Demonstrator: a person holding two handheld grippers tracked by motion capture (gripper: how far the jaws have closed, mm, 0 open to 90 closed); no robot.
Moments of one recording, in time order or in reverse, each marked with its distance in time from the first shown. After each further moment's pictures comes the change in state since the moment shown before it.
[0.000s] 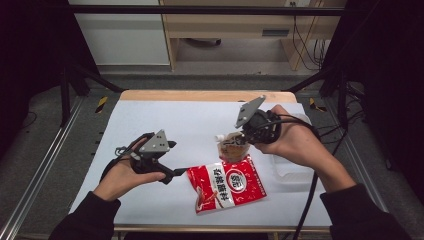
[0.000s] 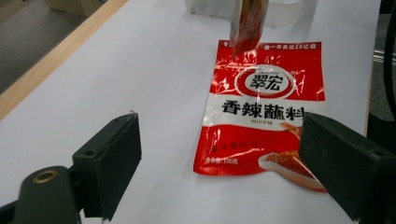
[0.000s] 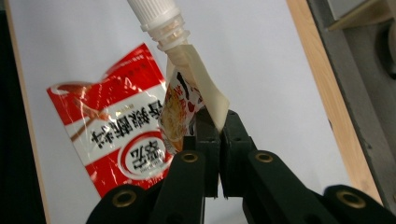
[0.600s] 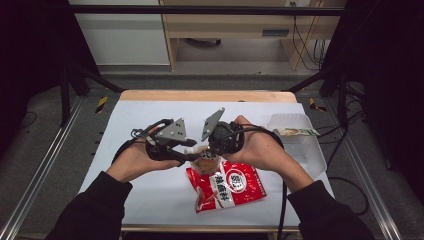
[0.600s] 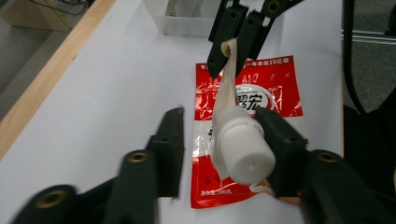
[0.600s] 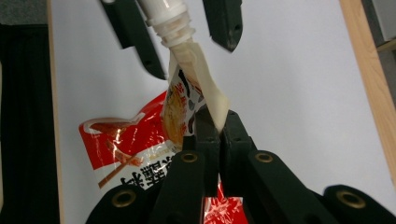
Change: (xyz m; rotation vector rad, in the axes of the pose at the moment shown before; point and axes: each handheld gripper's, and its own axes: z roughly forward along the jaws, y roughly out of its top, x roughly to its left) left arm 0.005 0.068 0.008 0.046 -0.105 0.150; right arm 0.032 0.049 0.058 -0.013 0.128 -0.071
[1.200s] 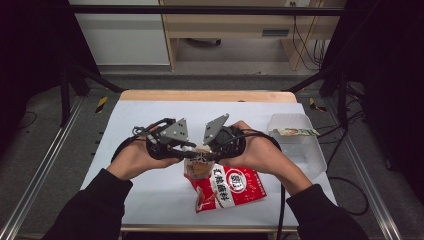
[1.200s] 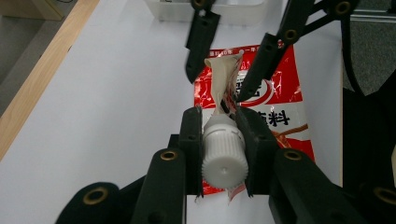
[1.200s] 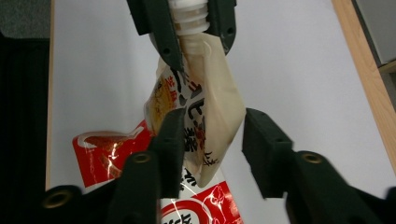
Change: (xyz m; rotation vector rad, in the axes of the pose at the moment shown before) left arm 0.002 0.006 -0.001 0.082 -0.022 0.028; right arm 0.004 -0.012 0.018 -0.091 0.019 -0.025
